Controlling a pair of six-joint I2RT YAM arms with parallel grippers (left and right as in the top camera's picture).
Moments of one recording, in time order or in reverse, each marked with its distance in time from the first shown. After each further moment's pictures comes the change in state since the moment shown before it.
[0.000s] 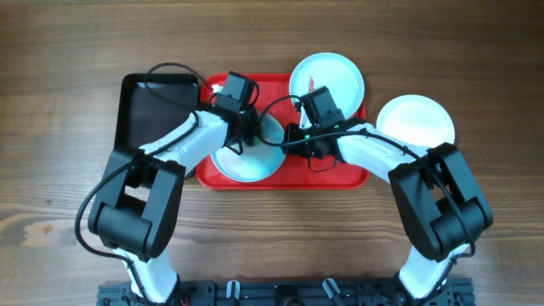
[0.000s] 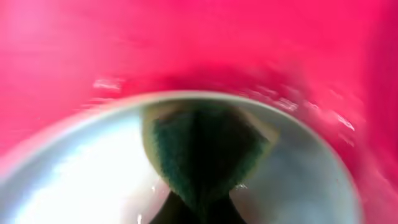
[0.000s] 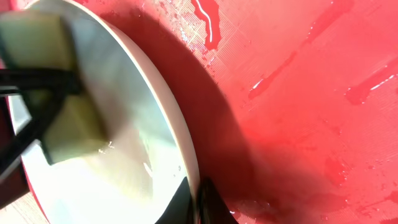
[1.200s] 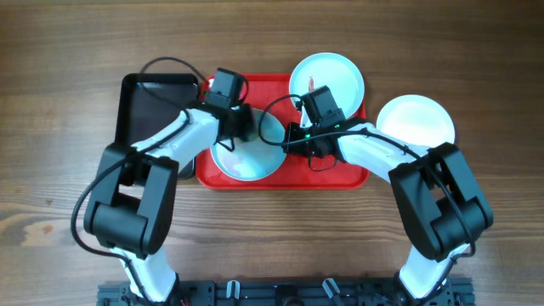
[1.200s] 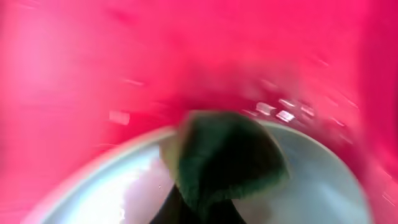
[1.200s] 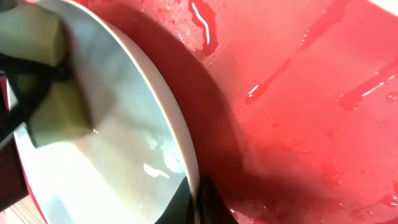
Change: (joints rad) left arm 0.060 -0.002 -0.009 0.060 0.069 0.163; right arm -0.003 0.000 0.000 0.004 0.008 0.000
